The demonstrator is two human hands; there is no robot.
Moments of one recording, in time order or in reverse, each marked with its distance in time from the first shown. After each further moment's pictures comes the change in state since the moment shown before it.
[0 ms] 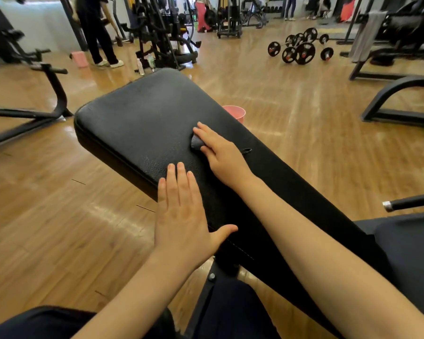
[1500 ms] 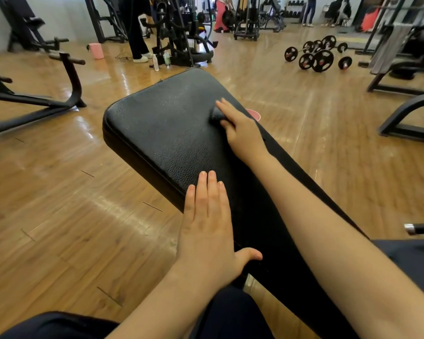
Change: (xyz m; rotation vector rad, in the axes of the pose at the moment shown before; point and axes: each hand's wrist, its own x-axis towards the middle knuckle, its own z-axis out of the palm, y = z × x) left_hand -0.001 -0.011 0.006 0.001 -0.005 0.065; right_hand 0.074 0.008 0.005 0.002 0.108 0.010
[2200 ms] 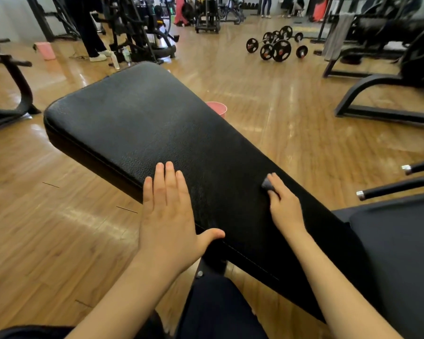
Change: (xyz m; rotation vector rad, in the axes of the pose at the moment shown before) left_hand 0.002 0.003 -0.007 0.006 -0.071 0.005; right_hand -0.201 0.071 -0.060 -0.039 0.200 0.625
